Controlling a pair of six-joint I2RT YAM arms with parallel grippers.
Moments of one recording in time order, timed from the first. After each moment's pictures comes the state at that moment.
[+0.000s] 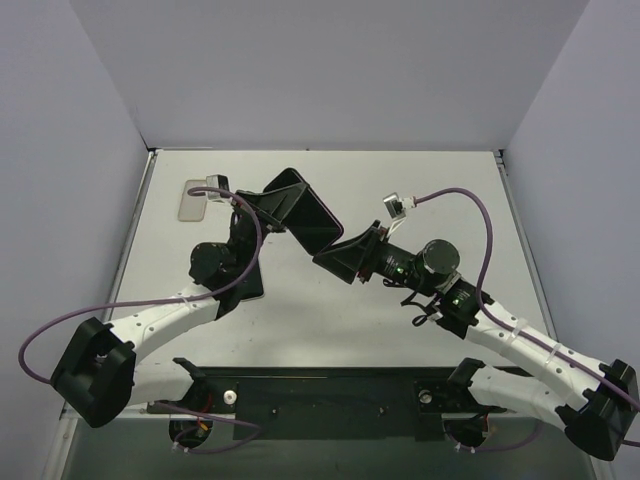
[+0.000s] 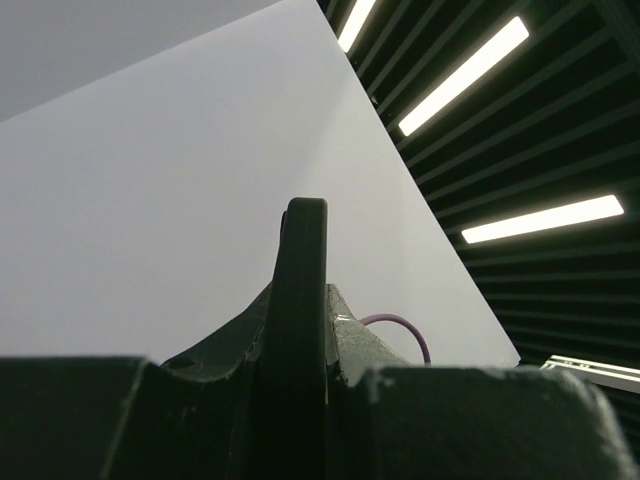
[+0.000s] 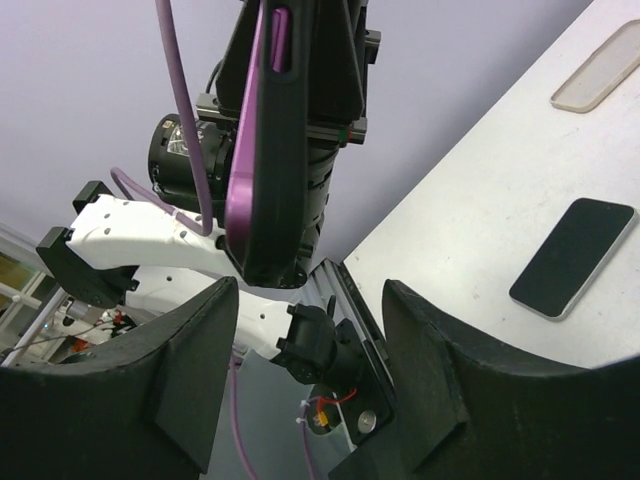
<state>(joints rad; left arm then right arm) -0.66 1.23 0.67 1.23 0.02 -1.46 0.81 0.95 0.70 0.40 -0.31 0.84</state>
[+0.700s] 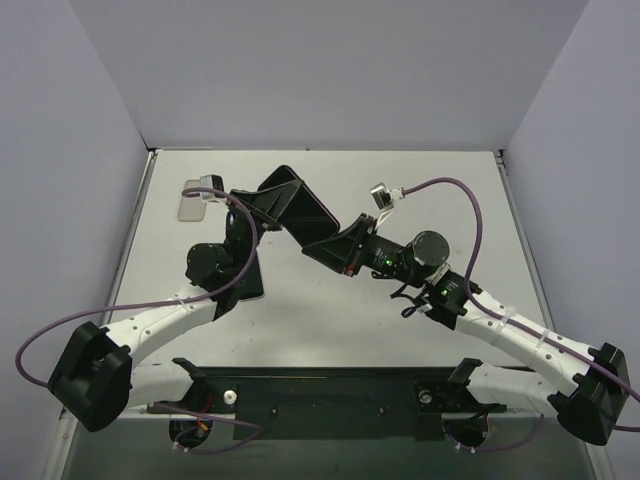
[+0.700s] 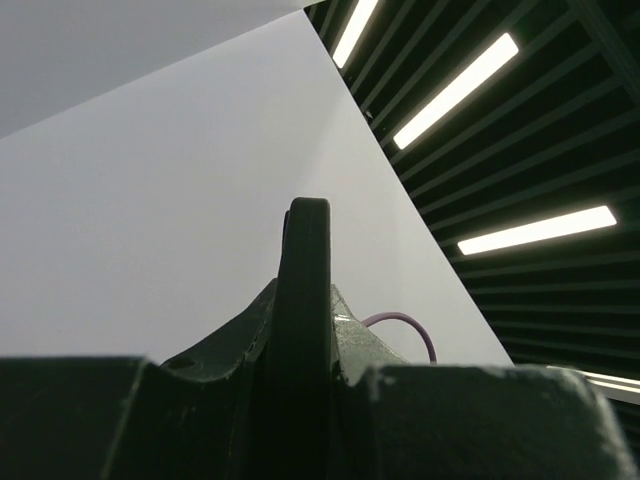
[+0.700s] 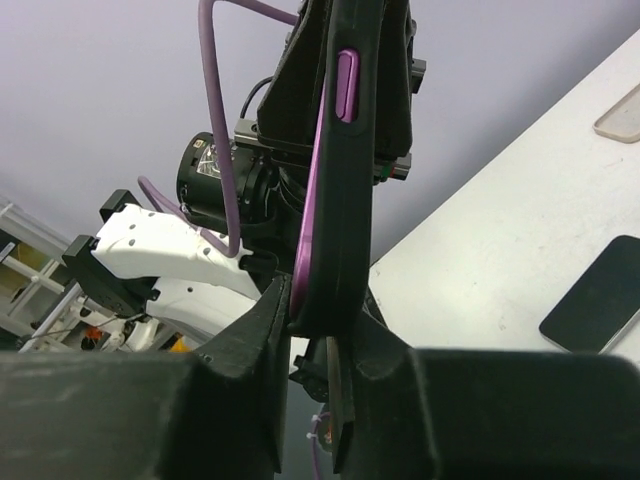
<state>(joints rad) -0.66 1.22 0.67 1.23 -0.02 -1.46 0.84 1.05 0.78 0.46 -0.32 0.83</state>
